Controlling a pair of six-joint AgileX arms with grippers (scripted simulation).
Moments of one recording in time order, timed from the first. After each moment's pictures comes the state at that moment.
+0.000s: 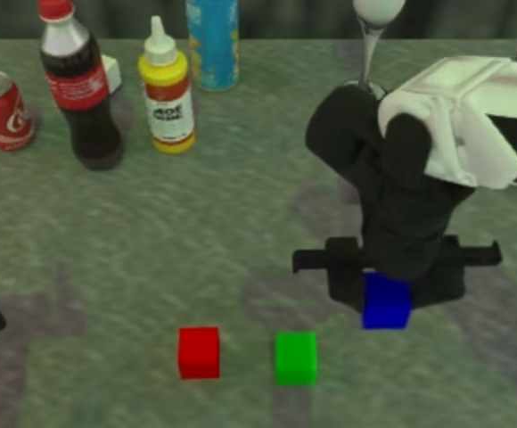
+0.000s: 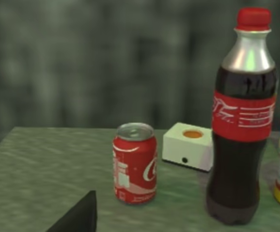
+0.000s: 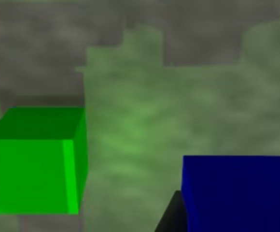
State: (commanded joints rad) left arm 0.02 0.00 0.00 0.00 0.00 0.00; right arm 0.70 1.85 1.34 -1.06 0.02 0.70
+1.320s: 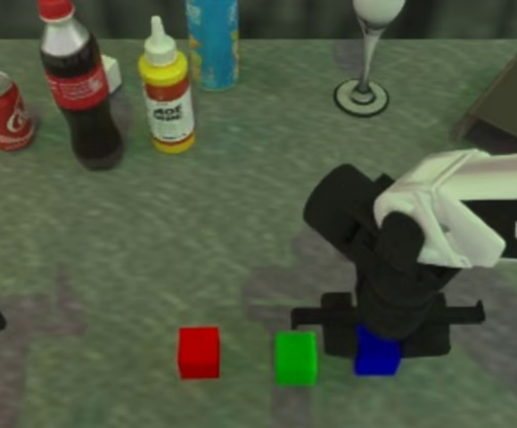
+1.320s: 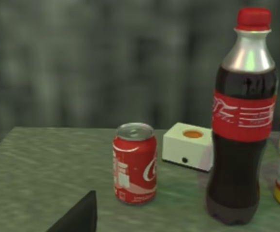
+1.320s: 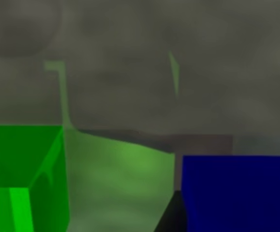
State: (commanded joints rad) left arm 0.02 0.00 0.00 0.00 0.00 0.00; right arm 0.74 1.88 1.10 -0.77 0.02 0.74
